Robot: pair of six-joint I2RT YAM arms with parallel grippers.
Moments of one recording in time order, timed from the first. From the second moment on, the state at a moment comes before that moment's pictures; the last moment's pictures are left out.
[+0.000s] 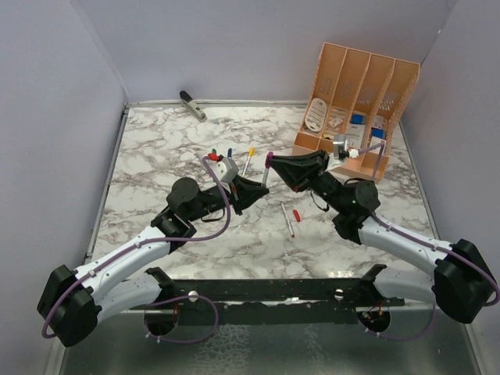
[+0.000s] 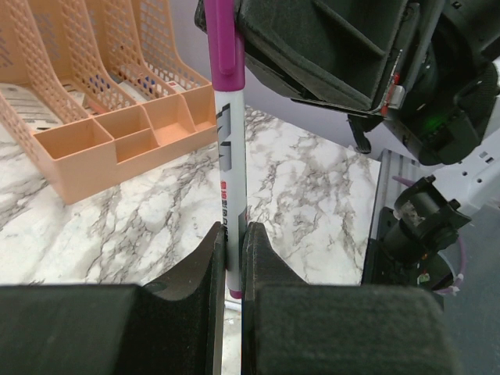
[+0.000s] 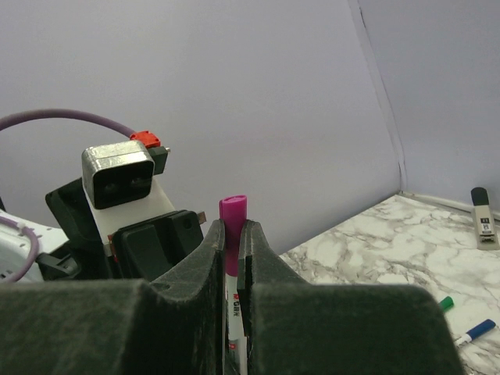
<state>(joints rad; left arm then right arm) -0.73 0.98 0.60 0.48 0.40 -0.27 0.71 1.17 0.59 1.10 -0.29 0.53</state>
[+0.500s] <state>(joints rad) -0.73 0.98 0.62 0.53 0.36 -0.26 0.77 1.14 0.60 0.94 -0.18 0.43</state>
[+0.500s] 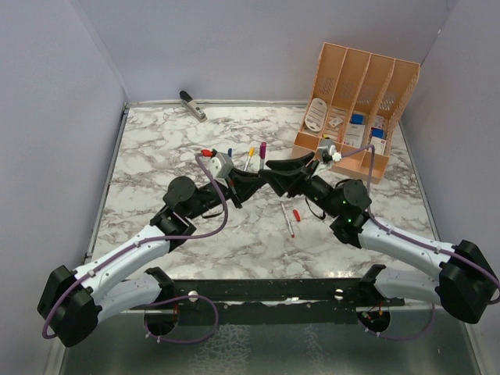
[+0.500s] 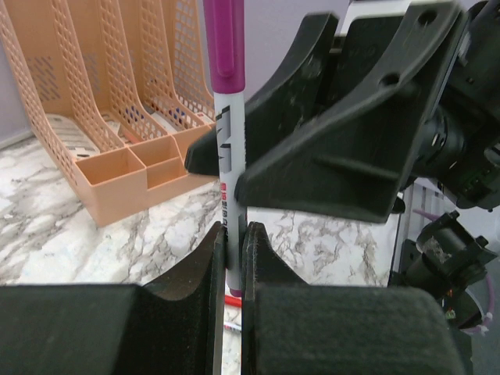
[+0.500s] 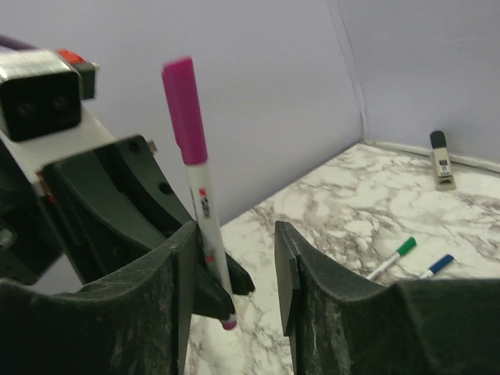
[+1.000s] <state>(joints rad) -0.68 1.29 0.77 0.32 0.20 -0.24 0.77 0.84 0.62 0.63 0.06 0.32</state>
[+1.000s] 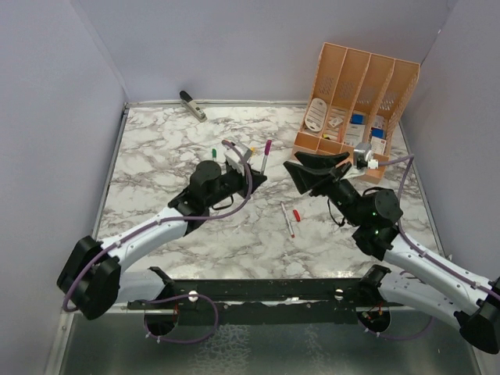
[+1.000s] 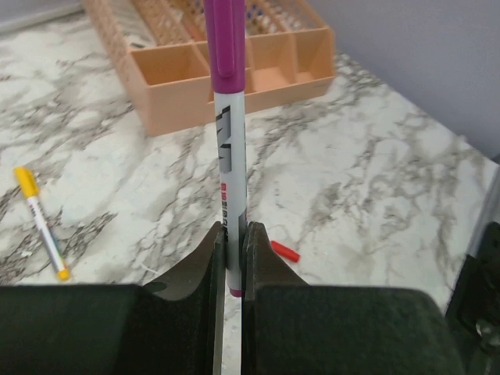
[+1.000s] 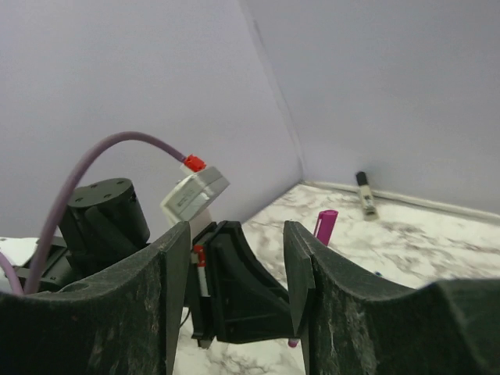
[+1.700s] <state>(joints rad) -0.56 2.08 1.45 -0.20 0.16 -0.28 0.77 1.13 0.78 -0.11 0.42 0.36</state>
